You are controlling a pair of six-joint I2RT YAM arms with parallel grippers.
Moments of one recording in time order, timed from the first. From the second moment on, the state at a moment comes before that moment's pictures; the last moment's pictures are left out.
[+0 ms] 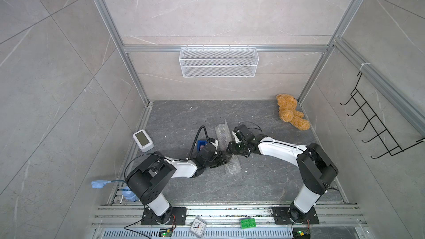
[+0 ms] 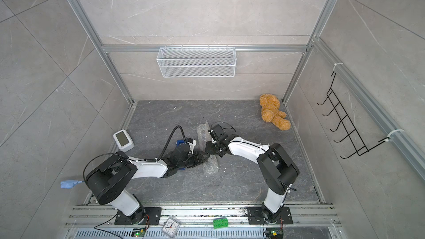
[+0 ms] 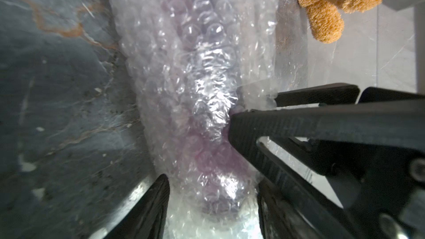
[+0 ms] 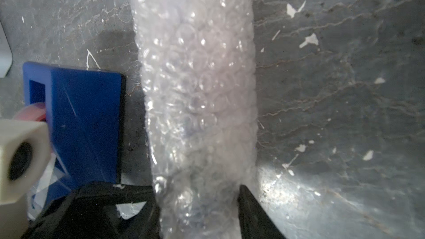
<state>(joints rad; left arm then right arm) -0.79 1.62 0.60 0.37 0.24 -0.96 0.68 1.75 1.10 -0.39 -0.15 0.61</state>
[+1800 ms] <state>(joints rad) -0.48 1.80 1.09 -0.25 0.58 -0.11 0.70 1.81 1.18 -0.38 -0.15 0.47</state>
